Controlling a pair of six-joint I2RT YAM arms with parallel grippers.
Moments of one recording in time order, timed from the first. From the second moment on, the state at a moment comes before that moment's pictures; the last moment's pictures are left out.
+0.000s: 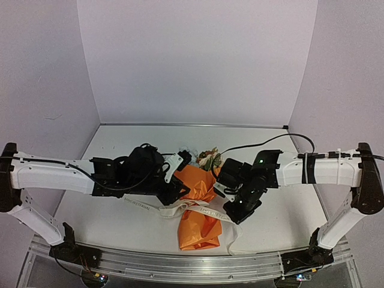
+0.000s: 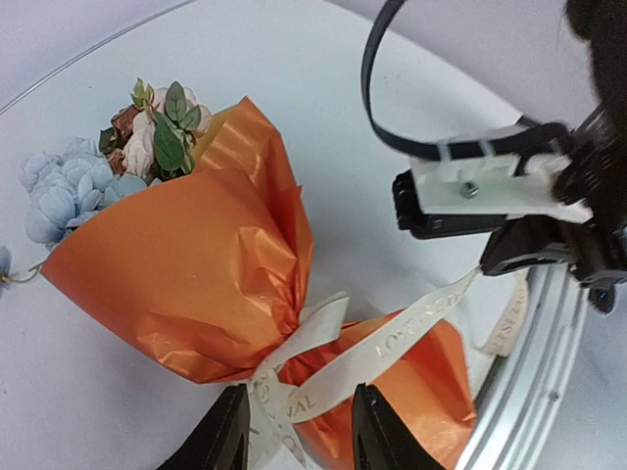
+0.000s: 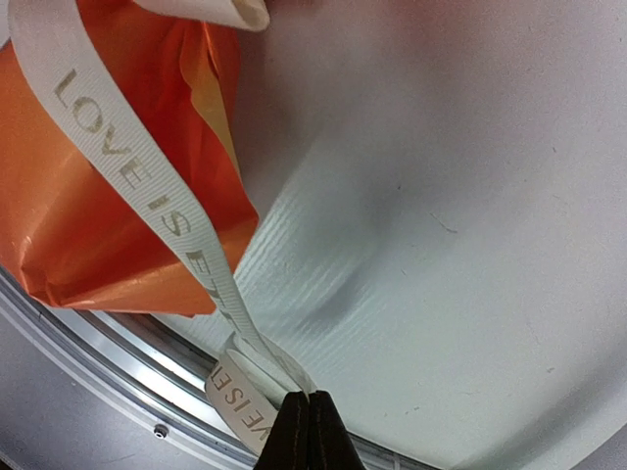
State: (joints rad) left arm -1.16 1.39 0.94 -0.15 -0.08 -0.24; right arm 1.08 1.60 1.17 -1.01 -0.02 0.41
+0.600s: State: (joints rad) left arm -1.13 1.70 1.14 -0.35 -0.02 0.03; right arm 1.08 1.56 1.07 -0.87 0.00 0.45
